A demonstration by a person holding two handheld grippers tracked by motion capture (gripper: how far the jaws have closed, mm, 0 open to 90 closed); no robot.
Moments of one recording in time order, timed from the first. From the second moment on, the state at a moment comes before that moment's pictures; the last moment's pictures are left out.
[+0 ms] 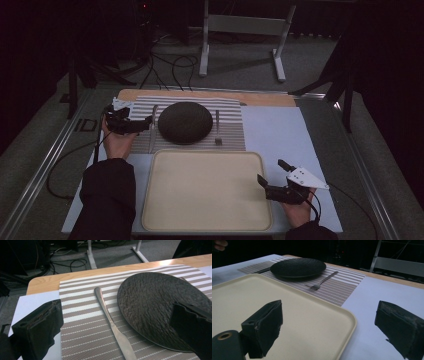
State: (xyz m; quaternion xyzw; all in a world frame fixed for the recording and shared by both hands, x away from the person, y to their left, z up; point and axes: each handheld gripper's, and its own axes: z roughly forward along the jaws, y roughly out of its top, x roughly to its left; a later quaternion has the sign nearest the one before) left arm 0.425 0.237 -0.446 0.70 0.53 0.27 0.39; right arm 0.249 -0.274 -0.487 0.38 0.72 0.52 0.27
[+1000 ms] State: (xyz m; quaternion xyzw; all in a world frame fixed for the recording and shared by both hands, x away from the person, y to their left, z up) left arm 0.469 0.227 -0.454 0.69 0.56 0.26 0.38; right arm 0.251 -0.278 -0.489 0.38 0.71 0.52 0.27
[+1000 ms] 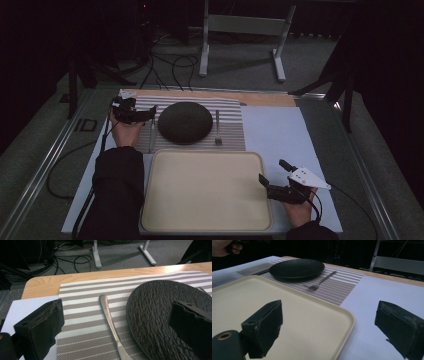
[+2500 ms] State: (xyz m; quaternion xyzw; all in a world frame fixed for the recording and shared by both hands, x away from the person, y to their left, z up) left arm 0.509 0.204 -0.505 0.71 0.64 0.18 0.25; right arm 0.252 -0.281 -0.489 0.38 0.71 0.53 0.27
